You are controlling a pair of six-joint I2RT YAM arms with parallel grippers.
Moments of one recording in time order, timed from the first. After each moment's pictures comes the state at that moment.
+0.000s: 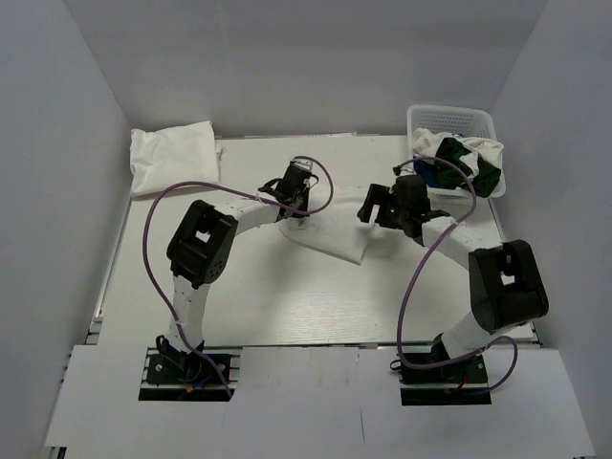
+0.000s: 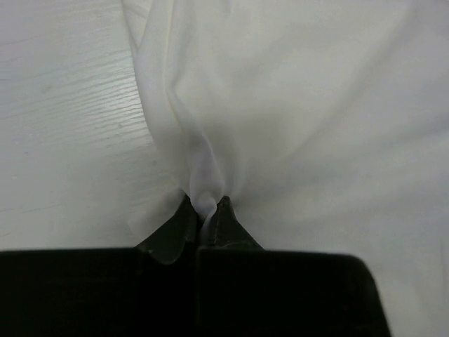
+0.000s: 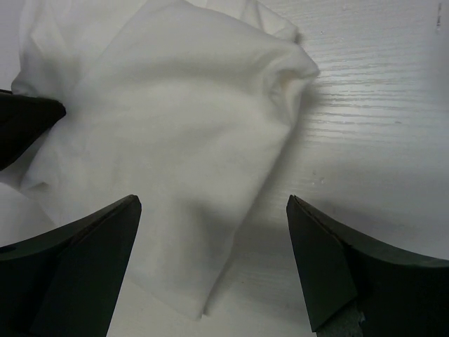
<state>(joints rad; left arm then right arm) -0.57 2.11 1.46 -0.17 -0.14 -0.33 0.32 1.60 0.91 -0.02 -0.11 0.42</state>
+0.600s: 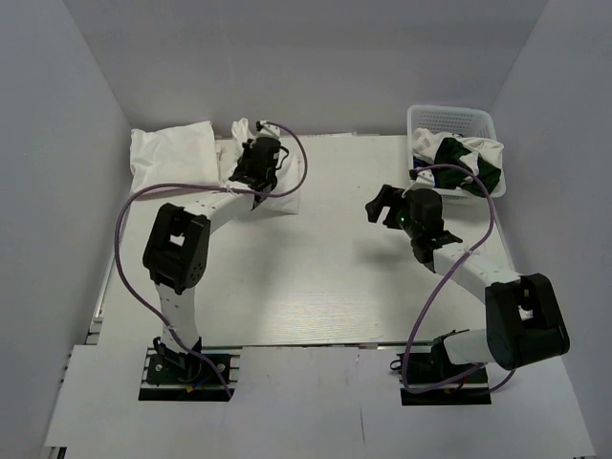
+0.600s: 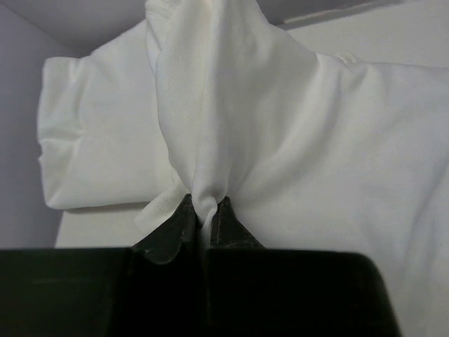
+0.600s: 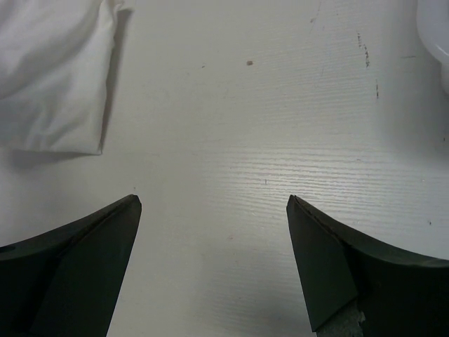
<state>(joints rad) -0.47 1.96 1.43 0.08 -0.76 0.17 0.32 1.35 0.66 0.30 -0.02 0.41</state>
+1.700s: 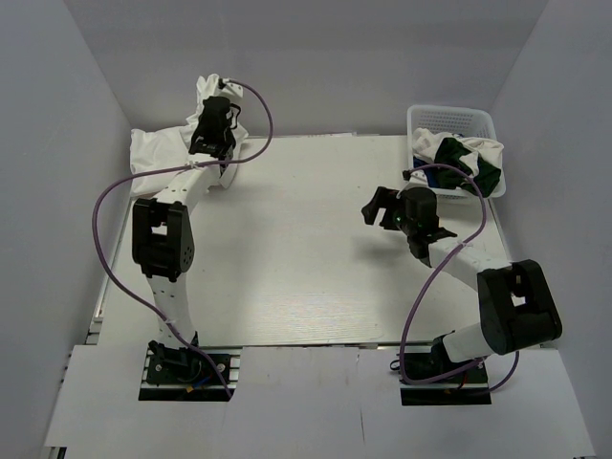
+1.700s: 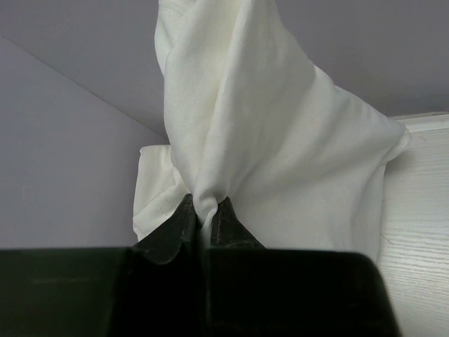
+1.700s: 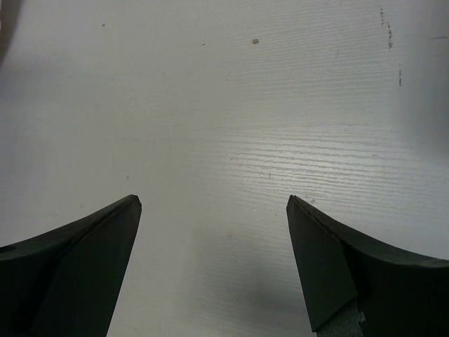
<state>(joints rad) -0.20 2.03 1.72 0.11 -0.55 0.48 0.31 1.44 0.68 0.30 -0.06 0.39</state>
